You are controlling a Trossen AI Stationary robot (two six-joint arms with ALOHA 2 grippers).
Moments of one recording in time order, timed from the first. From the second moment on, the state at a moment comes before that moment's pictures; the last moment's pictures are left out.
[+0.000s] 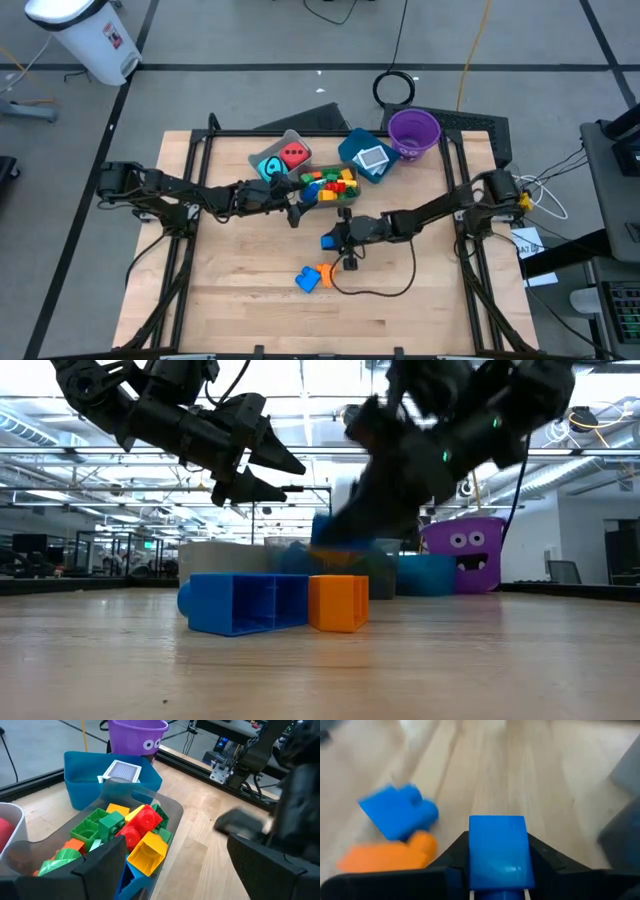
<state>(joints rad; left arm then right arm) 0.06 1.43 0.58 0.57 -0.24 -0.37 0.16 1.77 0.82 0.44 0.08 -0.02</state>
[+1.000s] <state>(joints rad) 0.06 1.43 0.58 0.56 -0.24 -0.39 -0.16 1.57 0.62 0.52 0.42 0.13</state>
